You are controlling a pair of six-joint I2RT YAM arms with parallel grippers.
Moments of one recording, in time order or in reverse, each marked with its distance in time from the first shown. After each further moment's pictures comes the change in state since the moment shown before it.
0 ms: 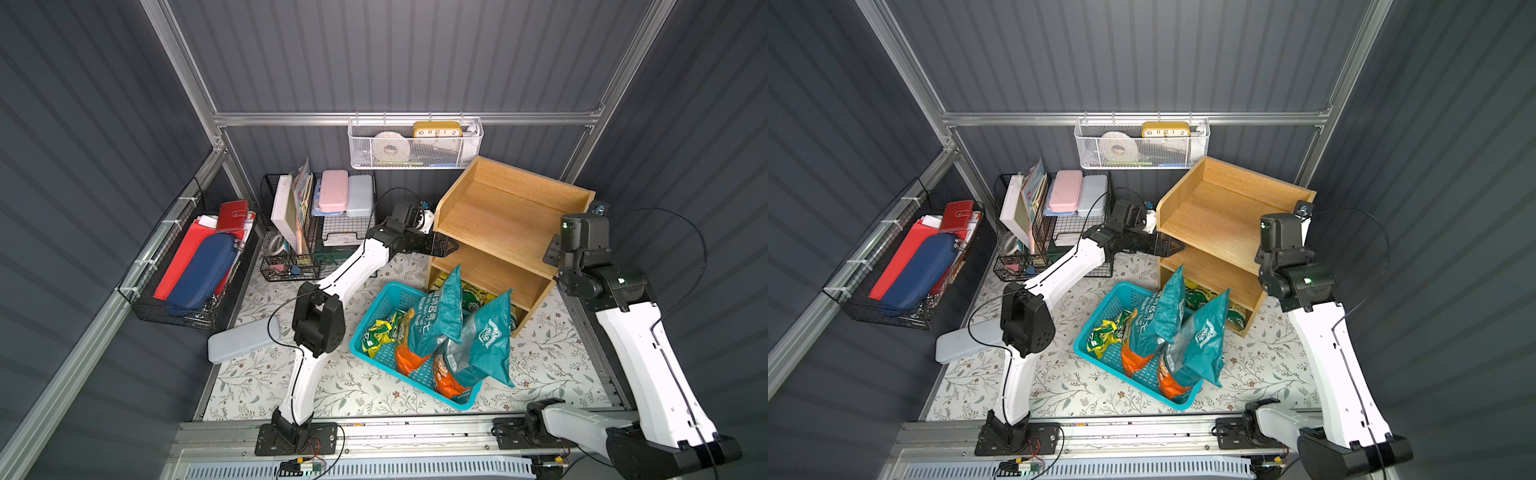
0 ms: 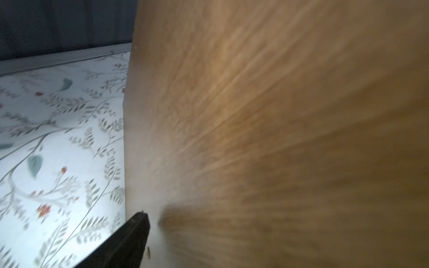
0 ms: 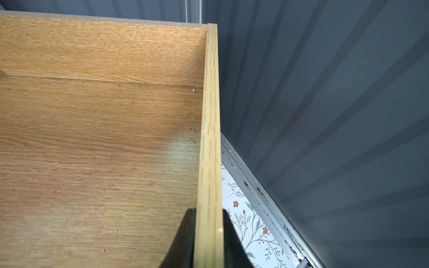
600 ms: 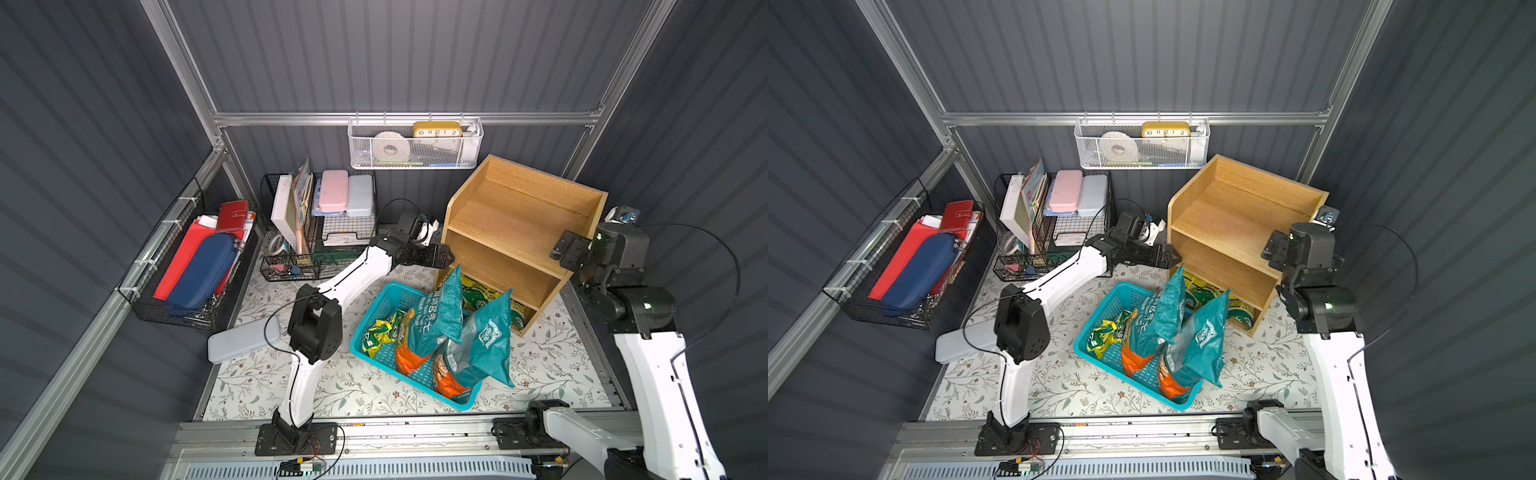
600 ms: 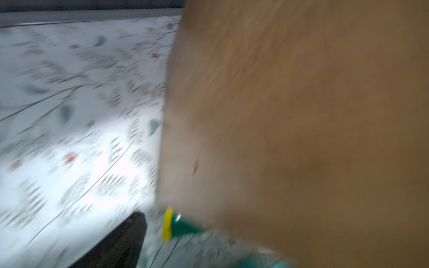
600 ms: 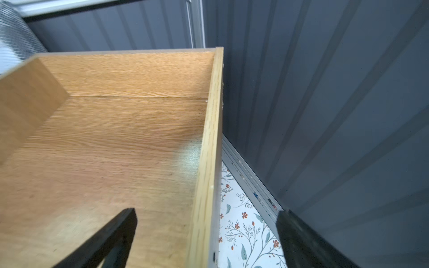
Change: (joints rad) left arm -0.027 -0.200 -0.294 -0.022 -0.238 -0.026; right arm -0.079 -0.133 -0.015 0.047 -0.175 -0.061
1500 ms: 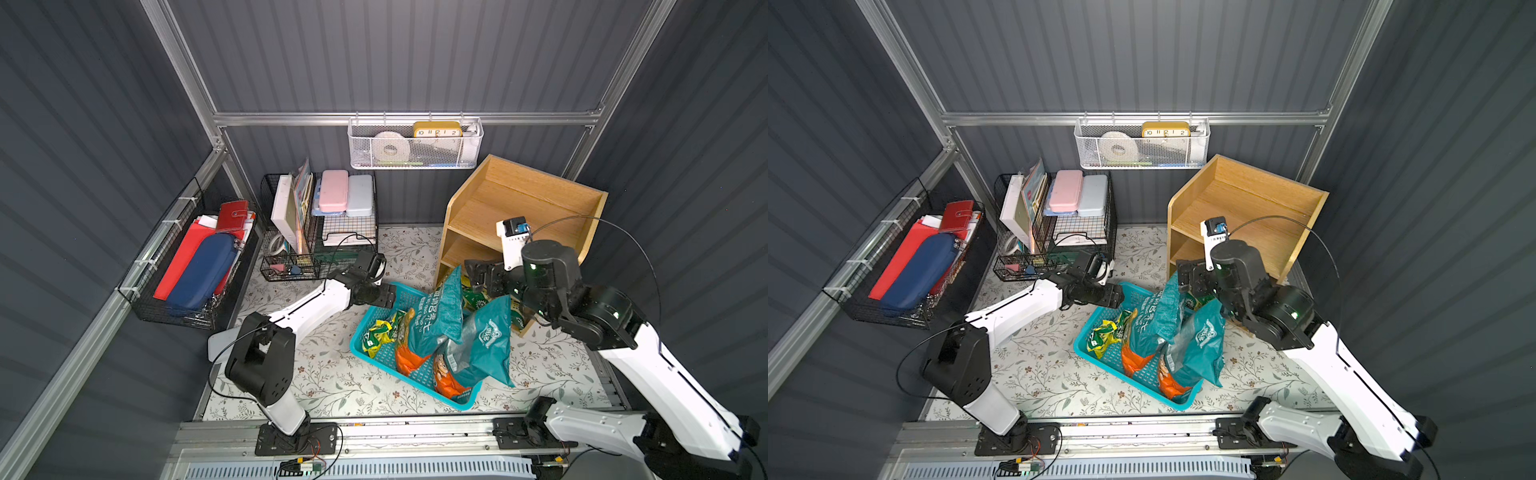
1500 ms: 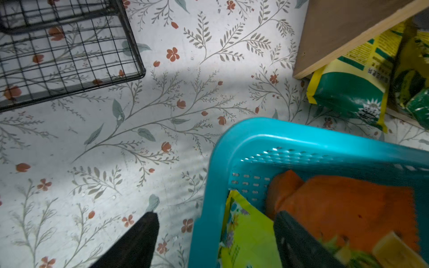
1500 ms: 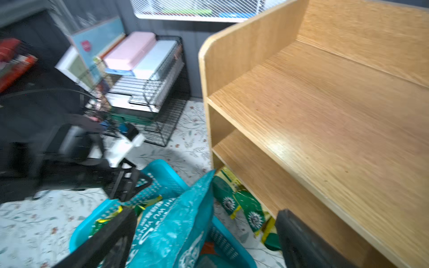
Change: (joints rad) left arm 0.115 -0.335 -0.645 0.013 -0.243 0.087; right arm 0.673 0.026 -0.021 0.027 -0.127 0.000
